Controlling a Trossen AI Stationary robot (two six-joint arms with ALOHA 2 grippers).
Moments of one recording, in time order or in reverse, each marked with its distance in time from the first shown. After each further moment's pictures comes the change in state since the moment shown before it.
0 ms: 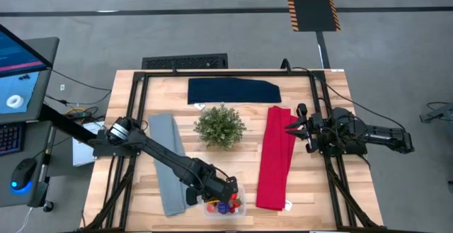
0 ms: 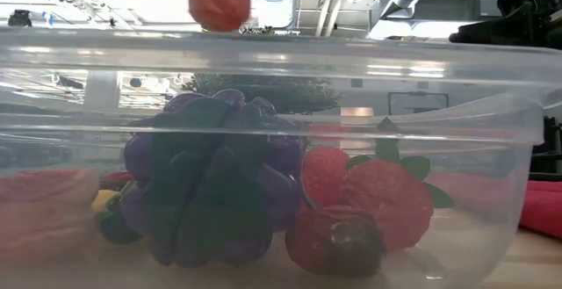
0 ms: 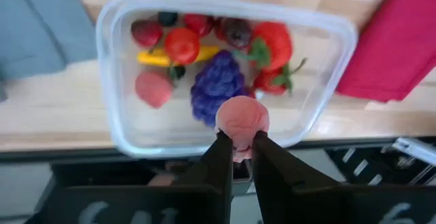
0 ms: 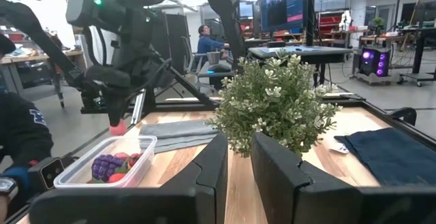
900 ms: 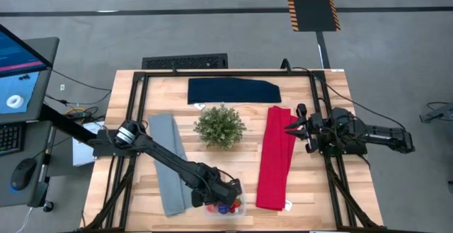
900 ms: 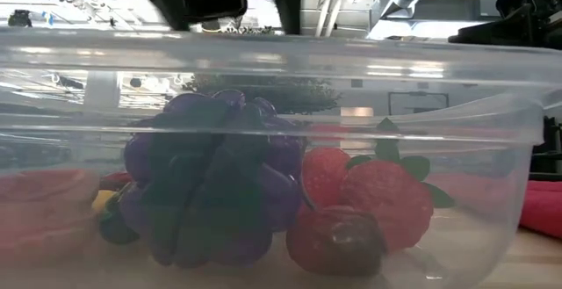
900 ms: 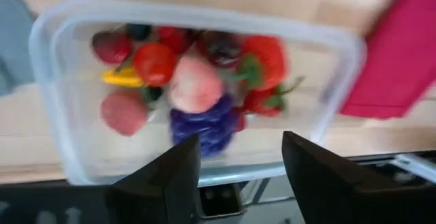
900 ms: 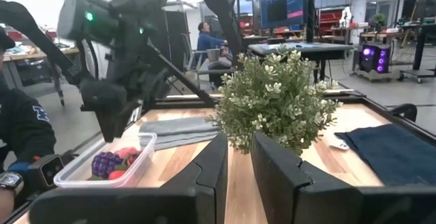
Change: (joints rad) left arm -0.003 0.071 -0.009 0.083 -0.037 -0.004; right arm 0.000 0.013 0.000 -0.001 0.000 0.000
